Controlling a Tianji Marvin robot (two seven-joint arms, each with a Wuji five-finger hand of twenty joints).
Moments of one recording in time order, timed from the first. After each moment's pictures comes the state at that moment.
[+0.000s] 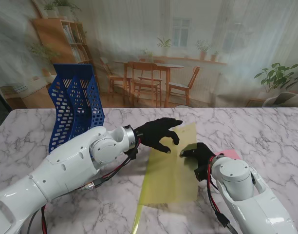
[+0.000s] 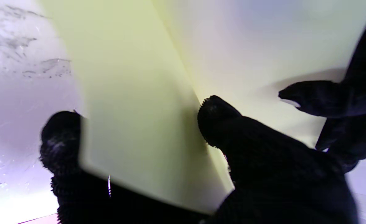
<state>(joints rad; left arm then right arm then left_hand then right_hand) 0.87 -1.14 -0.55 -1.27 0.53 -0.34 -0.15 -1.53 -1.17 1.30 -1.59 0.12 0.46 0.13 1.02 -0.35 0.19 0.02 0.48 0.00 0.57 0.64 0.13 0.12 0.00 0.15 0.06 0.08 0.03 0.20 -0.01 -0.05 0.03 0.21 0.78 -0.54 1.01 -0.24 0.80 0.24 0.92 0.39 1.28 0.26 0.77 0.44 1.28 0.27 1.05 0.54 0.90 0.53 1.53 0.39</state>
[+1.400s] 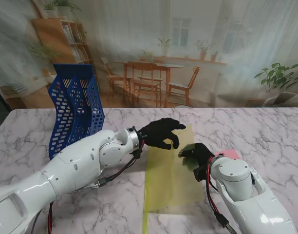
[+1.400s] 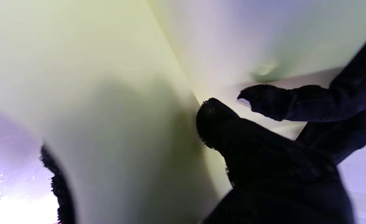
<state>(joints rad) 0.82 -1.21 -0.46 -1.11 0.64 -0.41 0.07 -1.54 -1.17 1.30 -1.61 0.14 0.49 0.13 1.14 -0.29 0.10 0.00 0.73 -0.10 0.66 0.44 0.24 0.06 0.21 0.20 0.12 0.06 0.24 0.22 0.00 -0.06 0.25 0.23 0.79 -0.51 0.99 -0.24 0.78 0.24 0.92 0.40 1.26 0.26 0.77 0.44 1.28 0.27 1.05 0.54 0.89 0.53 1.53 0.41</state>
